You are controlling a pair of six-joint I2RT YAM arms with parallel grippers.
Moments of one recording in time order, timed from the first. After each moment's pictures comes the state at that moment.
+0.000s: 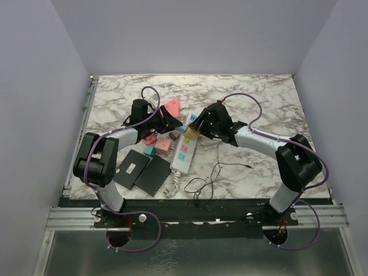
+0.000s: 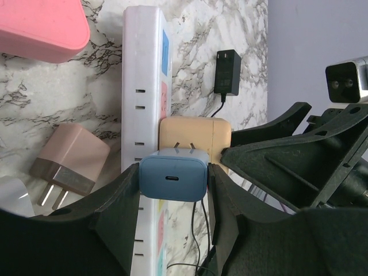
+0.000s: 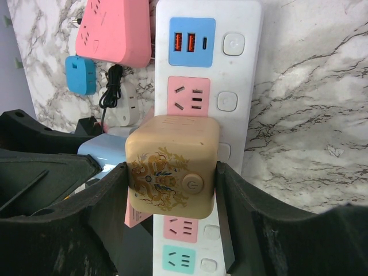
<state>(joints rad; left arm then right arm) -0.25 1.72 0.90 0.31 0.68 -0.82 0.64 1.70 1.08 -0.04 0.08 0.99</state>
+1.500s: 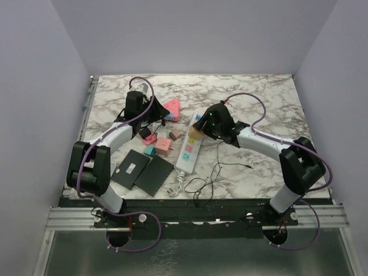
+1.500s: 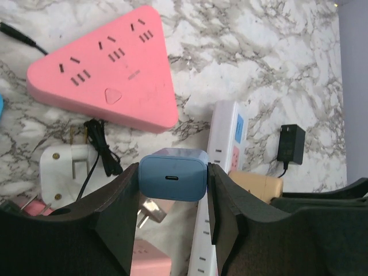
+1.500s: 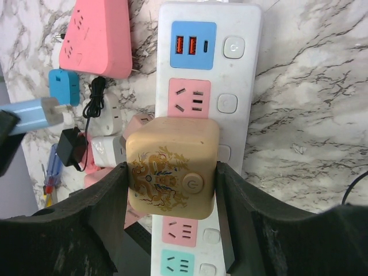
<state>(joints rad) -0.22 1.60 0.97 0.11 0.31 -0.61 0.64 1.67 1.06 -0.08 0.16 0.97</state>
